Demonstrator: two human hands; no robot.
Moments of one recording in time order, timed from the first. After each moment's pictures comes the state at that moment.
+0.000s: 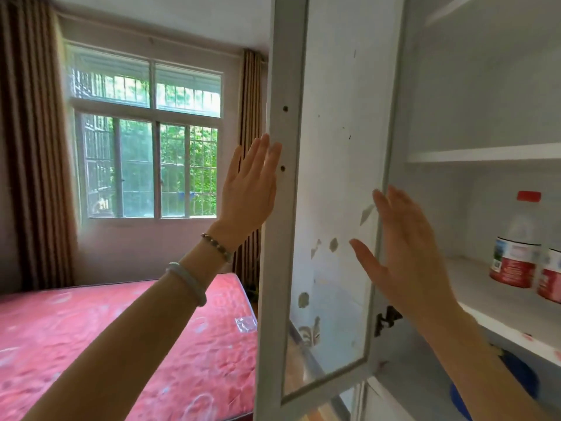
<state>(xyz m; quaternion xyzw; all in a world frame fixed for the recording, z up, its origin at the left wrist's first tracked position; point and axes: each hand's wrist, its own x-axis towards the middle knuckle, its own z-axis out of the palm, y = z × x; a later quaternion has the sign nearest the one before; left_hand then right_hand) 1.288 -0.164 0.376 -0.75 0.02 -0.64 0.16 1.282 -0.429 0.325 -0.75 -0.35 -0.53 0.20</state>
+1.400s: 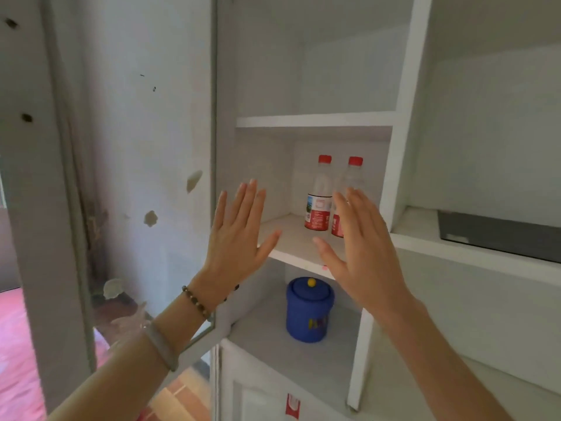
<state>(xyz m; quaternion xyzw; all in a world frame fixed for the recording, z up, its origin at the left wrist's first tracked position) 1.372 -0.400 0.271 -0.81 0.20 -0.56 -0.03 1.278 -0.595 0.293 -0.84 -0.16 -0.51 0.07</state>
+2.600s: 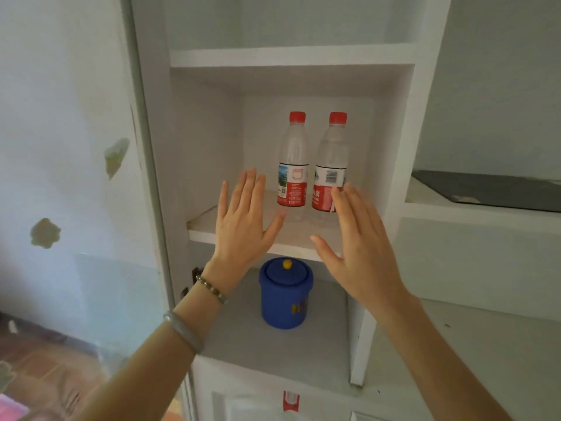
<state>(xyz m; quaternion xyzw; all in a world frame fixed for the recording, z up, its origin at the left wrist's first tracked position) 1.500 -0.447 0.233 -0.80 0.31 -0.48 -0.19 1.353 -0.586 0.242 -0.86 -0.01 -0.51 0.02</state>
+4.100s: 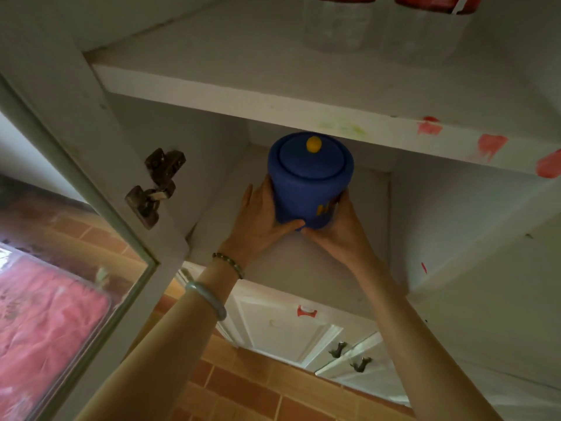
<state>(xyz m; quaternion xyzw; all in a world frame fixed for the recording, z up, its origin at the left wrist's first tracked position) 1.597 -0.489 -0.035 -0.86 0.35 -0.06 -0.36 1.506 -0.645 -0.030 -0.84 0.08 -0.20 0.50</state>
